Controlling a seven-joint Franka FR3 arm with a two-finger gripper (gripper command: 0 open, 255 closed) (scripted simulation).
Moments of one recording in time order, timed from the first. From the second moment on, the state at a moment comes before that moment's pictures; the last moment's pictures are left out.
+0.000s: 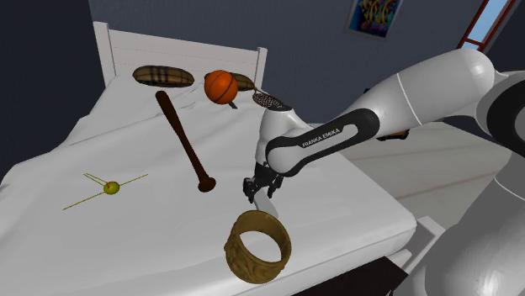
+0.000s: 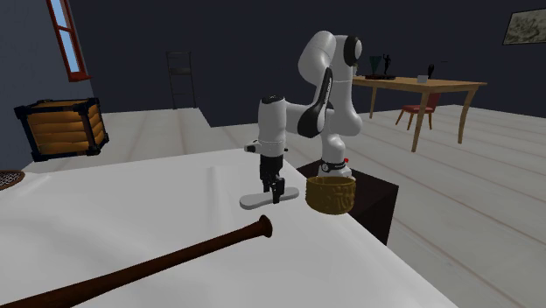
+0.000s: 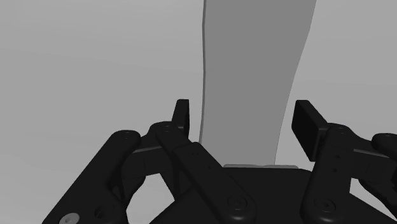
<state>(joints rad) -0.04 0.03 0.25 -2.34 -0.04 2.37 0.48</state>
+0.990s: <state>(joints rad) -0.04 -0.04 0.25 -2.29 -0.01 2.25 0.46</state>
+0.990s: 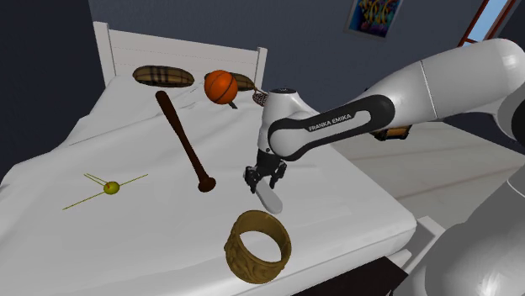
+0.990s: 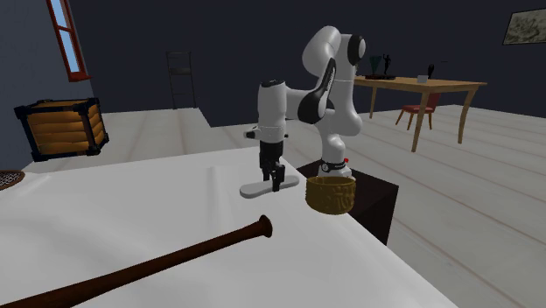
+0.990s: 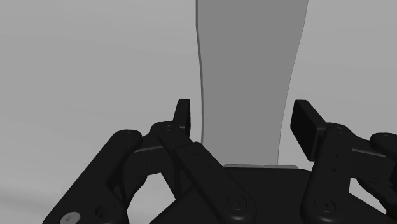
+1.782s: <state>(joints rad) -0.04 -0.12 0.24 -2.20 0.01 2.08 0.44</state>
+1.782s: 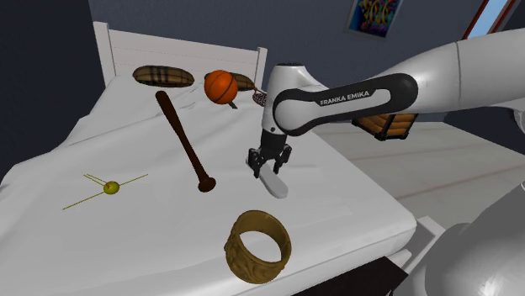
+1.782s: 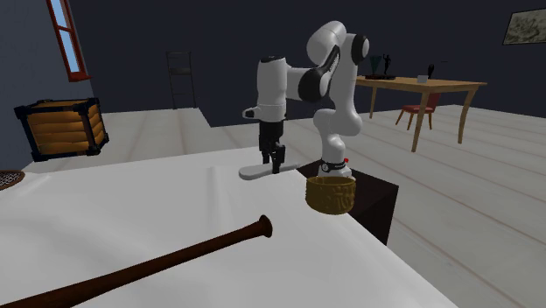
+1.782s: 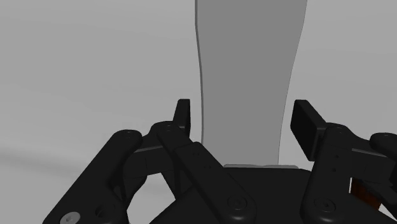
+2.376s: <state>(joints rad) -0.04 -0.15 0.24 -2.11 0.02 1.96 0.43</state>
